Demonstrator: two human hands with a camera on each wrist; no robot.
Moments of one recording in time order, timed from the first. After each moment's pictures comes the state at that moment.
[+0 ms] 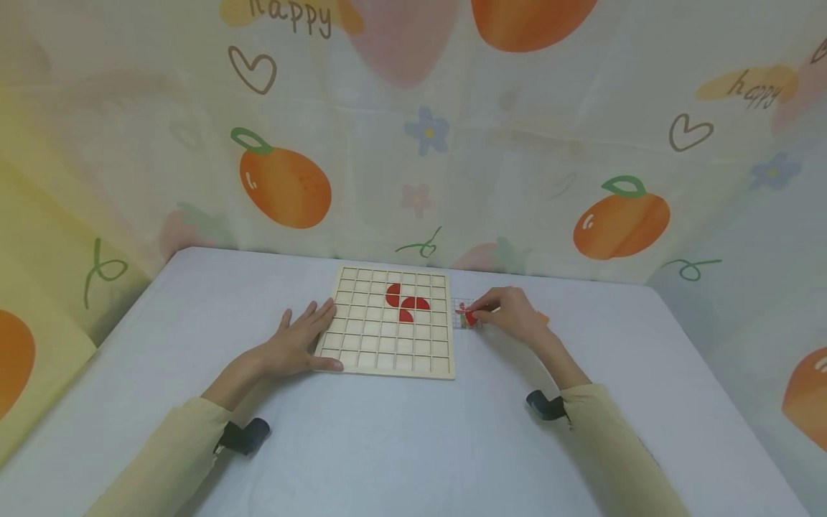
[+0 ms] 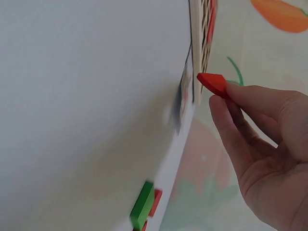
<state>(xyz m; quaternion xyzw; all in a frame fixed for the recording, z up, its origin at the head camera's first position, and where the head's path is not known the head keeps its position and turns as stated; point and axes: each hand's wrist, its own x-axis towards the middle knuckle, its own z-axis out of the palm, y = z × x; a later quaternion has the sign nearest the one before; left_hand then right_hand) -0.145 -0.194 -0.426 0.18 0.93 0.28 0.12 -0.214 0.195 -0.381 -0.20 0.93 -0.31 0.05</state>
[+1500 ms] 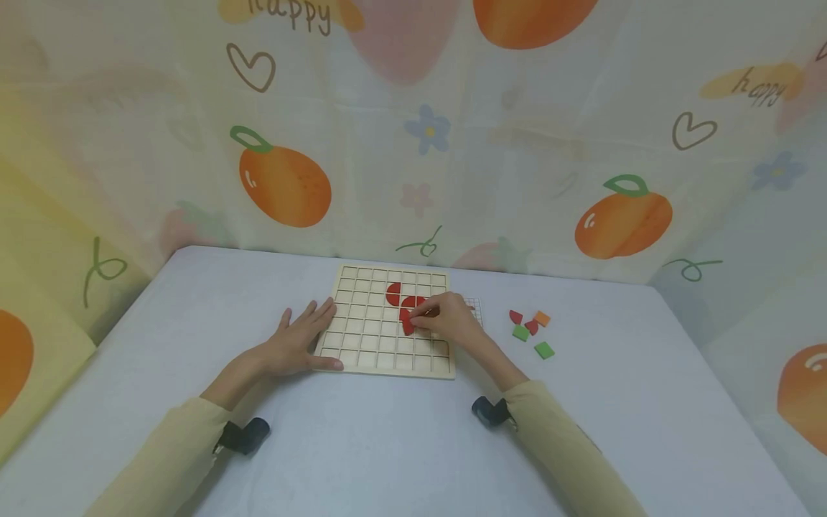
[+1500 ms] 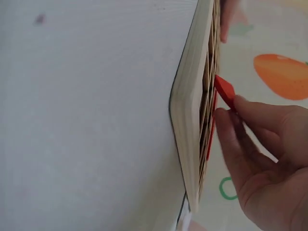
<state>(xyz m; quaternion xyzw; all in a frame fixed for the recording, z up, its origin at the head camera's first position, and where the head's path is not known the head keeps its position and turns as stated) -0.143 -0.191 -0.423 0.18 0.94 0.28 0.12 -0.204 0.103 -0.403 -0.20 0.91 -0.36 0.07</state>
